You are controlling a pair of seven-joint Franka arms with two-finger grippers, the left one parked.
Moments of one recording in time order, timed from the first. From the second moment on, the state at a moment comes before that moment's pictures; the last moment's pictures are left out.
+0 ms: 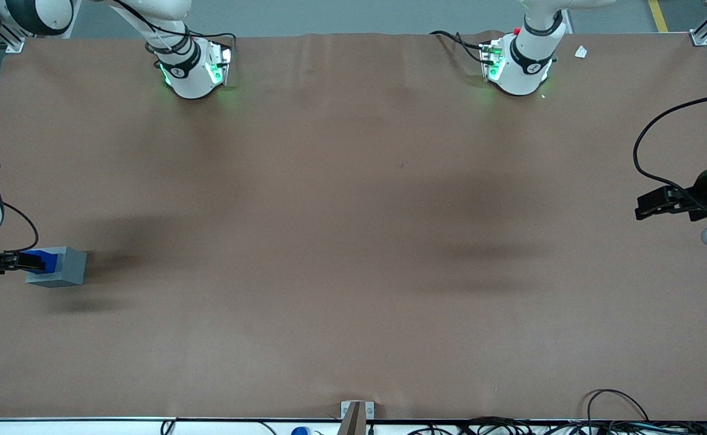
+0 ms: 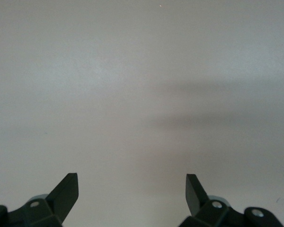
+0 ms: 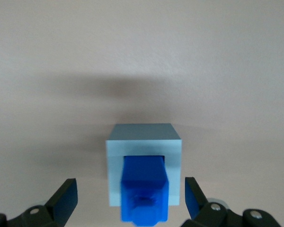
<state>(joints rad) -0.31 0.63 -0.05 -1.39 -0.02 1.98 -0.45</state>
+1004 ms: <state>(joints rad) -0.06 0.23 -0.04 -1.44 -0.01 1.70 -0.13</state>
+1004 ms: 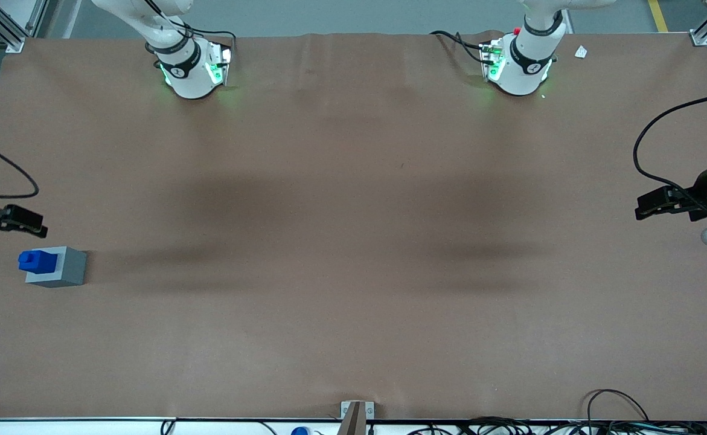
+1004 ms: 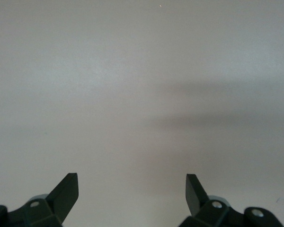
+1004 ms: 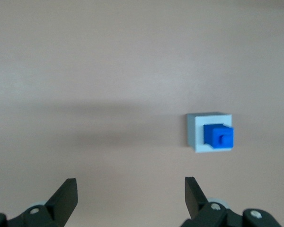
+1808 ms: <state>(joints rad) -0.02 -0.02 -0.05 -1.58 -0.01 1.62 -0.07</state>
